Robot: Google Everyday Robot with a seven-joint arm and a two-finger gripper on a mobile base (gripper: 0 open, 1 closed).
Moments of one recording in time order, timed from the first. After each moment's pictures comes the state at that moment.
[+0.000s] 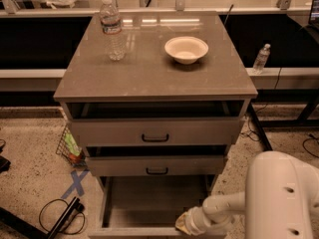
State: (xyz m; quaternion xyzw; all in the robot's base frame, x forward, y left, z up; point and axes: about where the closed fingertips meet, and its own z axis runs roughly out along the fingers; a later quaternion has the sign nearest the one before) arm 0.425 -0.094 0.192 -0.55 0.79 0.20 0.19
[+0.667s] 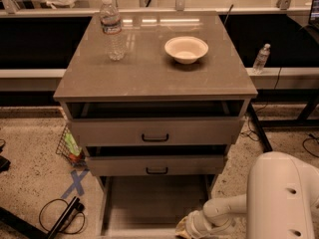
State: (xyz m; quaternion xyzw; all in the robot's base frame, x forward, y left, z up) arm 0.414 -0.093 0.195 -0.55 0.79 0.20 0.18
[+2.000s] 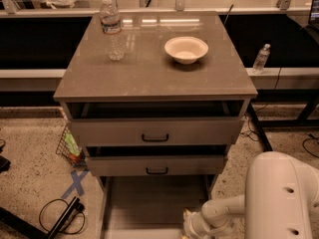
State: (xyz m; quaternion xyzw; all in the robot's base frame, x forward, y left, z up) arm 0.410 -0.088 0.192 -0.55 0.79 0.21 0.18
